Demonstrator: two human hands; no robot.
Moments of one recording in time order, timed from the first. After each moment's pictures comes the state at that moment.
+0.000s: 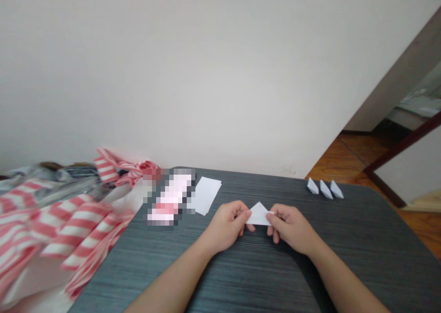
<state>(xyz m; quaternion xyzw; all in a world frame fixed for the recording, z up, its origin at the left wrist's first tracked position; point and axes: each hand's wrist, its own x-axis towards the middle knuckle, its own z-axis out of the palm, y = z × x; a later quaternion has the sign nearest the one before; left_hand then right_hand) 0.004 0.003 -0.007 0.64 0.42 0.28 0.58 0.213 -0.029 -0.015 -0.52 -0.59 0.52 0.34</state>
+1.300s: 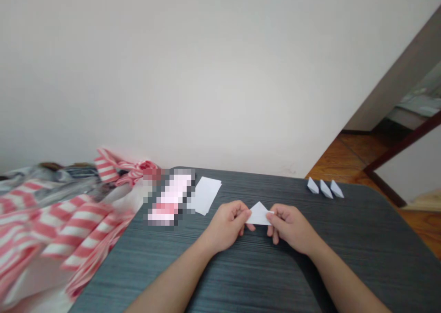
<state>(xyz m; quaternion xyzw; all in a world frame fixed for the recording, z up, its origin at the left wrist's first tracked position) 0.004 0.003 -0.006 0.64 0.42 0.29 0.57 0.213 -0.028 -0.017 -0.51 -0.58 0.53 0.34</state>
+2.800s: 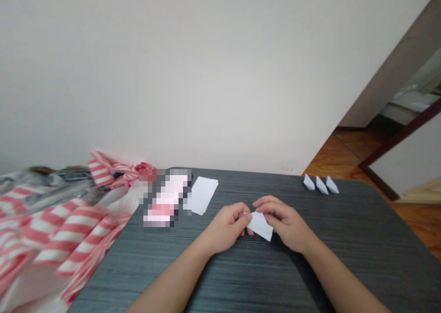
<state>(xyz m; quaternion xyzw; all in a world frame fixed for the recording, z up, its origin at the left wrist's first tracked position) 0.001 0.003 -0.003 0.66 0.37 0.24 0.61 0.211 -0.028 -0.010 -0.40 -0.70 0.40 0.43</state>
